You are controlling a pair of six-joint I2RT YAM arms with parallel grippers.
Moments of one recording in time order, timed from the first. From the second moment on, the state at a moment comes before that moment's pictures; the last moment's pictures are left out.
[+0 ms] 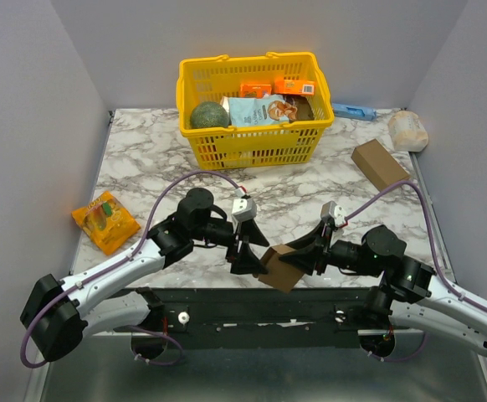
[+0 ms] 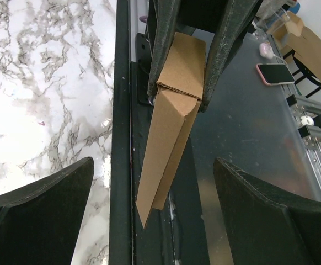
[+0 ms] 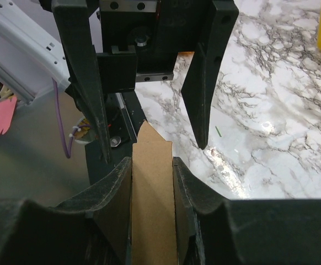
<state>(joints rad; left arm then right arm) -0.80 1.04 0.67 0.10 0.93 -0.21 1.04 0.53 0.55 -0.08 -0.21 0.26</state>
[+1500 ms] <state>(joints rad) -0.90 1.22 0.93 -0.38 0.39 0.23 1.04 0.64 0.61 -0.22 0.14 0.39</state>
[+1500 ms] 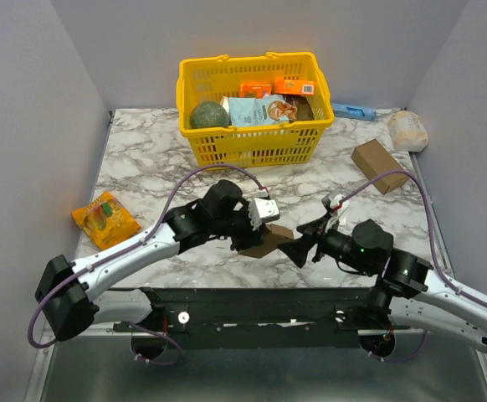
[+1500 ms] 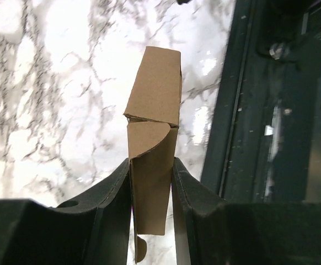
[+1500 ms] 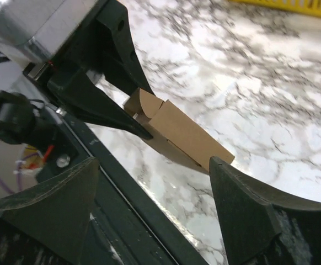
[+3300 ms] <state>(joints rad) -0.77 1.21 1.12 -0.49 0.17 0.06 0.98 0.72 0.58 -0.33 0.35 0.38</state>
